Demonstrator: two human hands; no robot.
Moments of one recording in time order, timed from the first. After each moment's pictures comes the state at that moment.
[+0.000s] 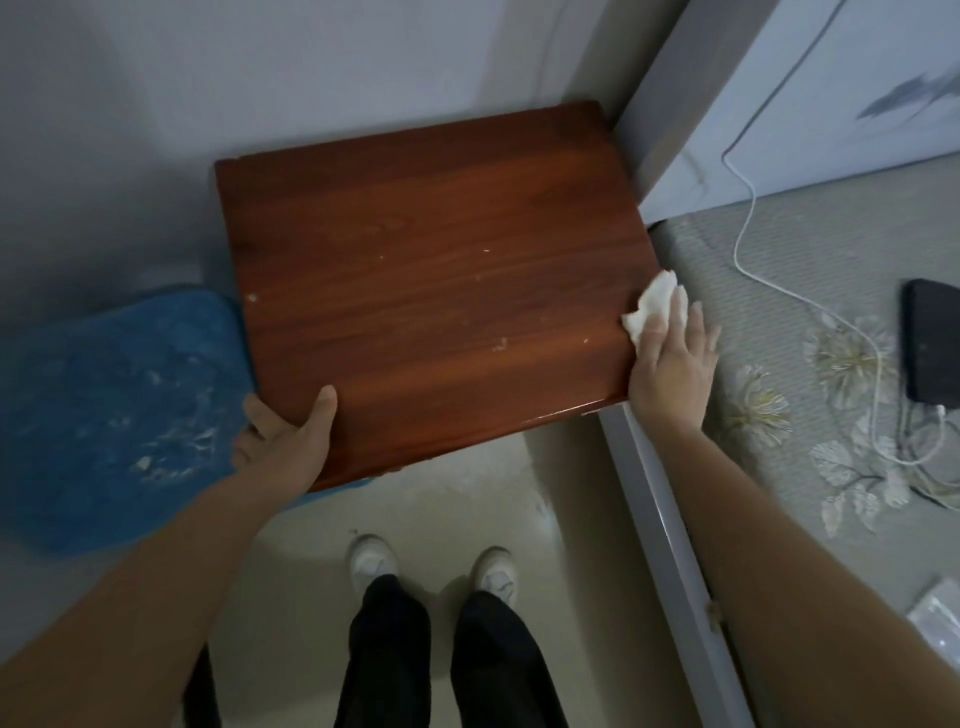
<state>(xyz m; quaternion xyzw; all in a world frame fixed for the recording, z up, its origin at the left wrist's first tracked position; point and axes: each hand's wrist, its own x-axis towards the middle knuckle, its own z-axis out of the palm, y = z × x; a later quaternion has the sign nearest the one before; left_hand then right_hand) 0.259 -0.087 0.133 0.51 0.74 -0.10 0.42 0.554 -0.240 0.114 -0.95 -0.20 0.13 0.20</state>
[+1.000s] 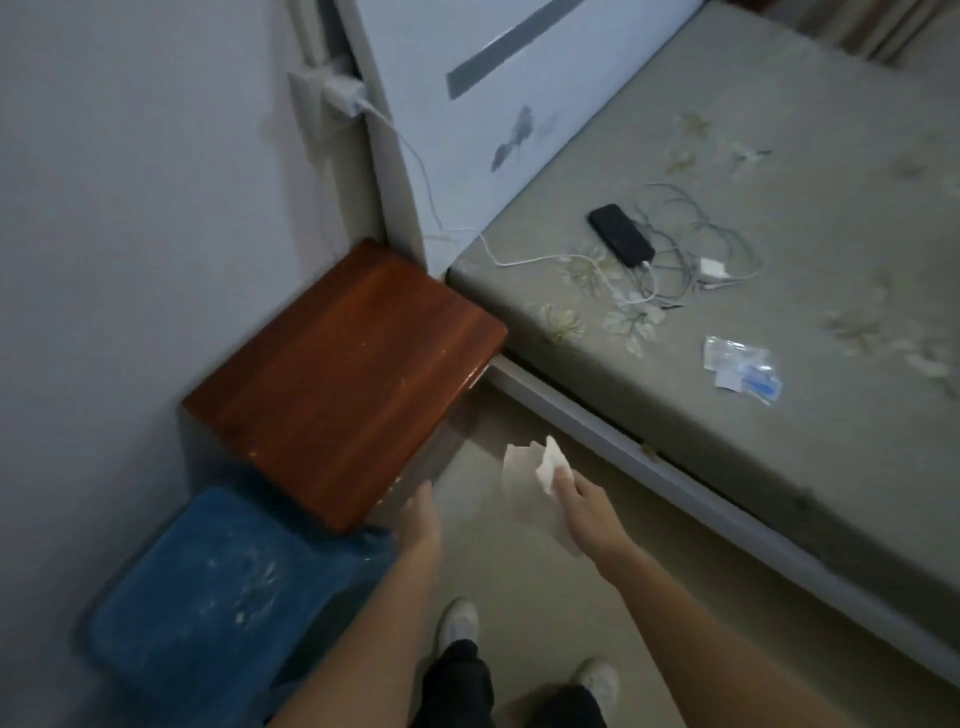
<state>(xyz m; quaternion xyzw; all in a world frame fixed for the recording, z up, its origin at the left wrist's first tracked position) 0.248 -0.205 0.246 0.53 0.54 -0.15 0.63 0.295 -0.379 0.286 -0.82 0.12 0.31 0.47</state>
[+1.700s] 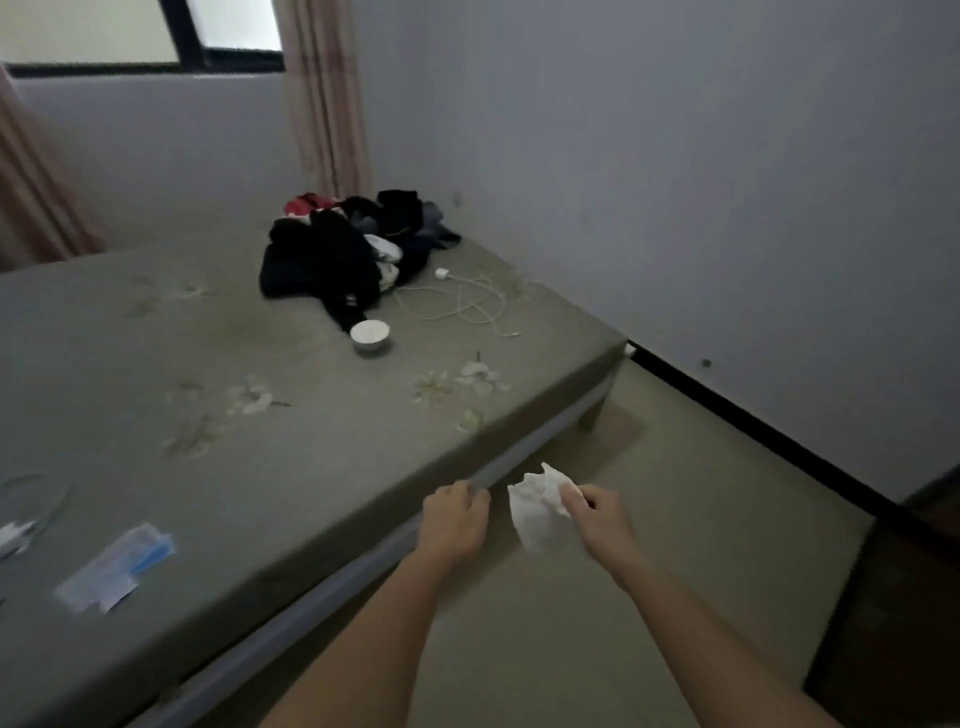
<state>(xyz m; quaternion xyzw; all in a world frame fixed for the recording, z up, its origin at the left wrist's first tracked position) 0.155 -0.862 0.417 0.82 -0.41 -0.32 0.23 -0.011 -0.947 0.415 -0.66 0.55 -0.21 0.47</state>
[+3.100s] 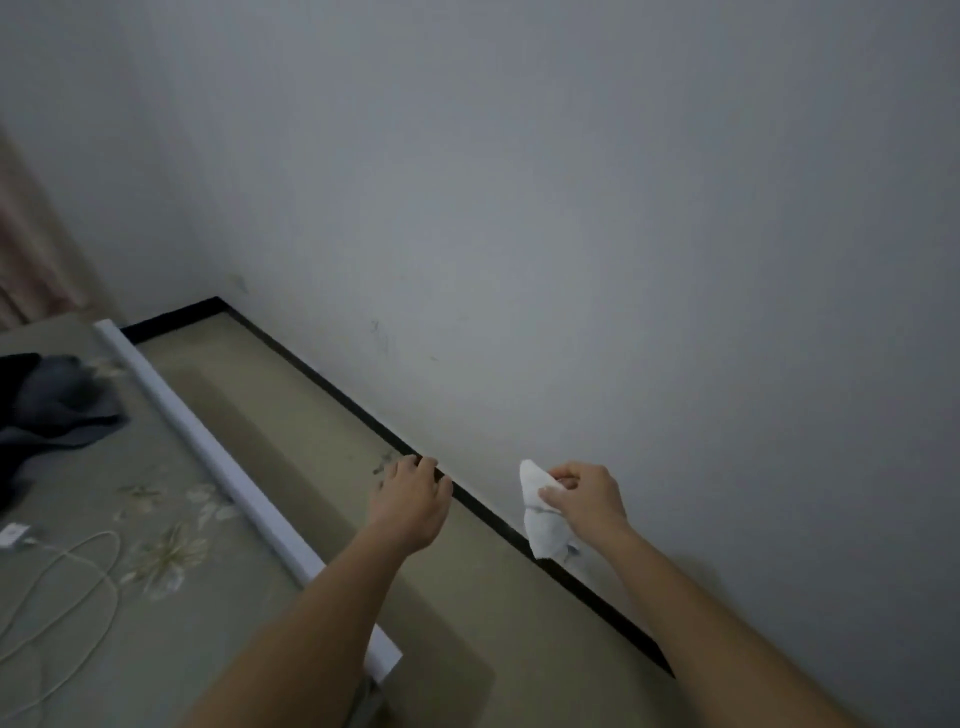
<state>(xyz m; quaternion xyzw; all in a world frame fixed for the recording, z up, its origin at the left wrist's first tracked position) 0.026 -1.953 0.450 0.80 -0.55 -0.20 0.13 -0.178 -2.020 0.463 -0.65 0.60 -0.22 0.40</state>
